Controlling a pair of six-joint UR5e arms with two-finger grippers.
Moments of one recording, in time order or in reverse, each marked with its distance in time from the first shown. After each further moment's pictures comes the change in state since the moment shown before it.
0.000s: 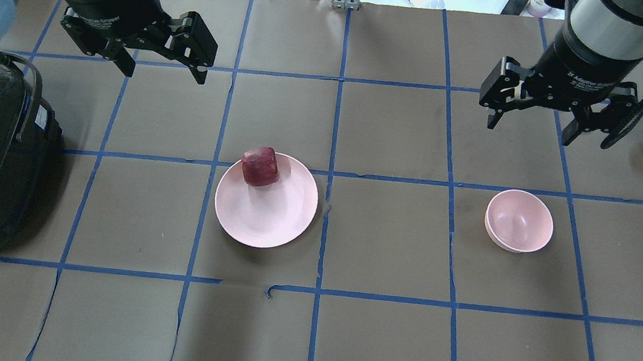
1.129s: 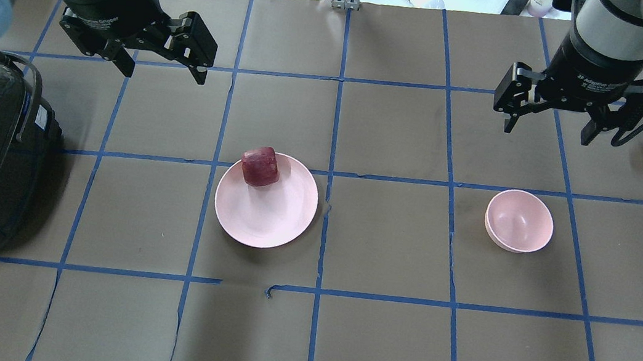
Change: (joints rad) left arm -0.001 0.007 -0.002 0.000 -0.001 -0.001; right arm -0.002 0.006 0.000 -0.002 -0.082 -0.015
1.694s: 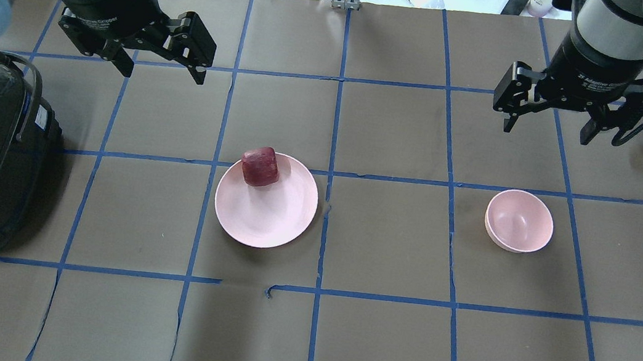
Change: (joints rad) left arm 0.002 0.000 -0.001 0.000 0.000 0.001; right arm 0.000 -0.003 -0.001 0.001 0.008 -0.009
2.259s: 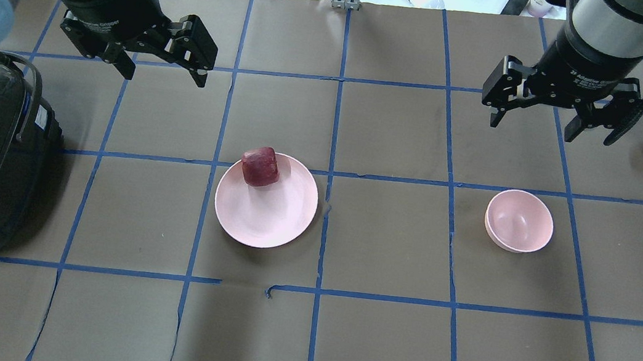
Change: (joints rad) left arm -0.002 0.003 -0.009 0.000 0.001 0.000; right arm 0.001 -0.001 -0.001 -0.010 0.069 -0.002
